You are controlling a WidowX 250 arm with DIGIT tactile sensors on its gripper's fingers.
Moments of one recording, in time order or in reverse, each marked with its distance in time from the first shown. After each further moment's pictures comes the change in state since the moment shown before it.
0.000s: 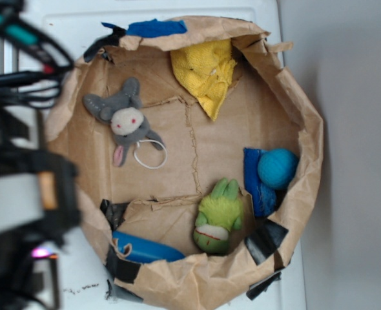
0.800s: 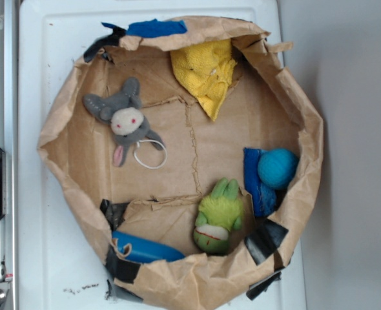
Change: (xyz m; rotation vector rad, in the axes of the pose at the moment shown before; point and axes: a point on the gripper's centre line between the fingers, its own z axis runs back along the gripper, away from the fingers) arm -0.065 0.017 0.024 -0.020 -0.015 -0.054
